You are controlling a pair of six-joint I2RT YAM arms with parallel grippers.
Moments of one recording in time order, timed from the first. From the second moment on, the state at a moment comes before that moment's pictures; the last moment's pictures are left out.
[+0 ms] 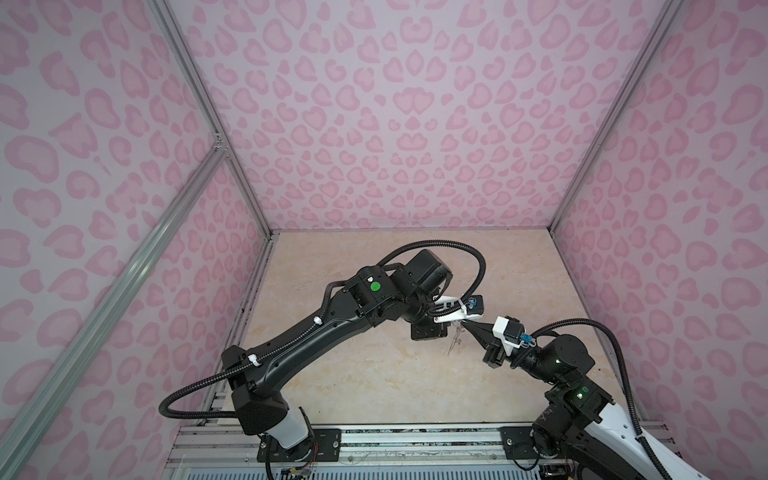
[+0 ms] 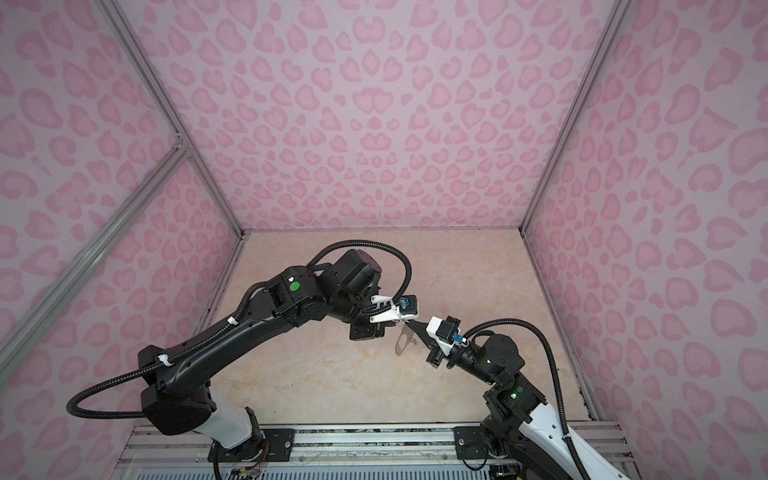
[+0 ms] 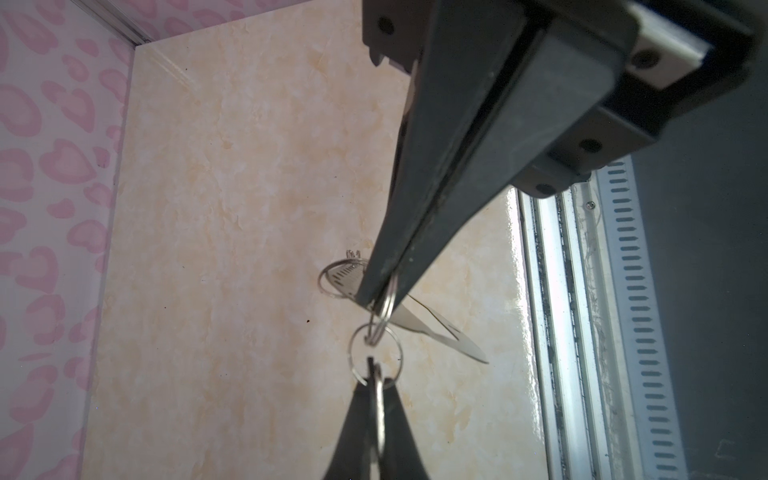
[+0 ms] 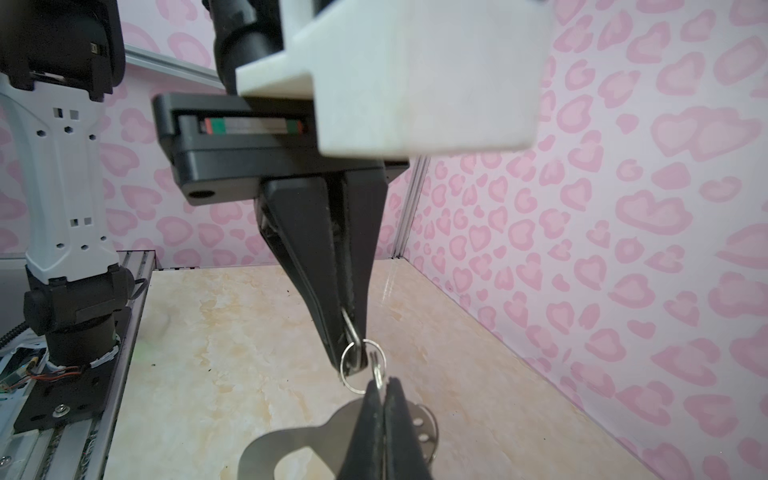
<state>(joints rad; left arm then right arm) -1.03 1.60 1.83 -1.15 0.18 0.59 0.64 0.52 0.41 0.22 -0.40 -0.18</state>
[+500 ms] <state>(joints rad) -1.05 1.63 1.90 -1.19 0.16 0.59 0.64 0.56 0.42 0.18 -0.42 -0.19</state>
